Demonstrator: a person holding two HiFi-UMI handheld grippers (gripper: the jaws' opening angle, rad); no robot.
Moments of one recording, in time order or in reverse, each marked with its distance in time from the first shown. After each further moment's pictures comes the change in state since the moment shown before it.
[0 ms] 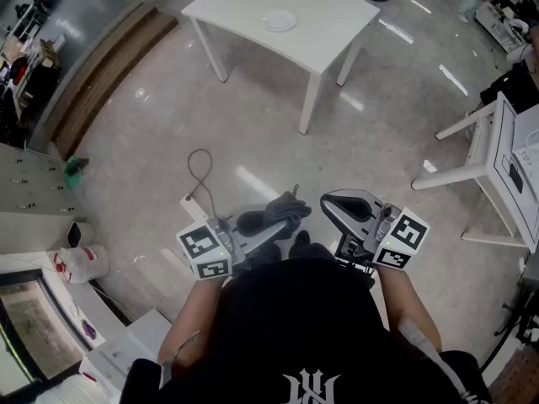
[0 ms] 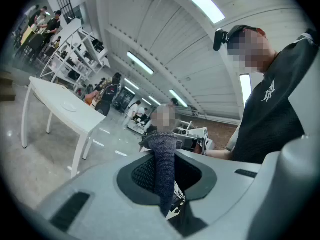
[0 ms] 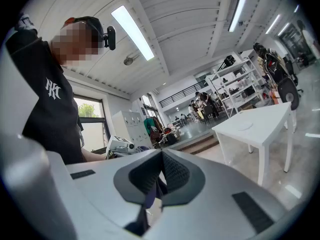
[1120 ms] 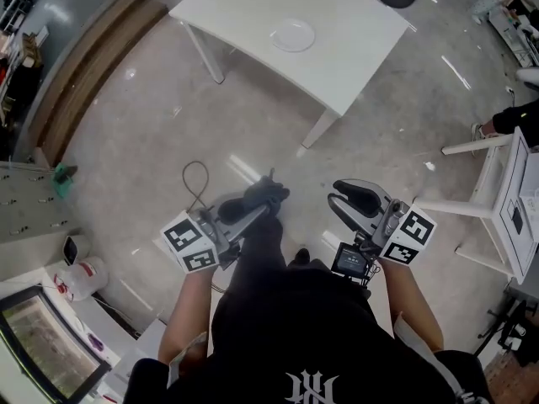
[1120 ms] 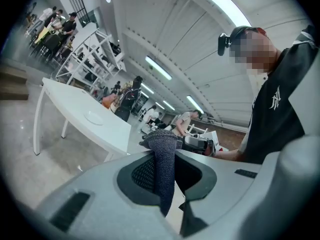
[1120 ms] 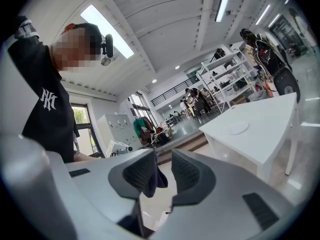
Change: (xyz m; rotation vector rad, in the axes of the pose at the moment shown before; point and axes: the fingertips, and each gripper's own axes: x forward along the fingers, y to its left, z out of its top) left arm -0.006 0.284 0.106 -0.076 -0.043 0.120; right arm 0.144 -0.227 0.067 0.092 0.022 -0.058
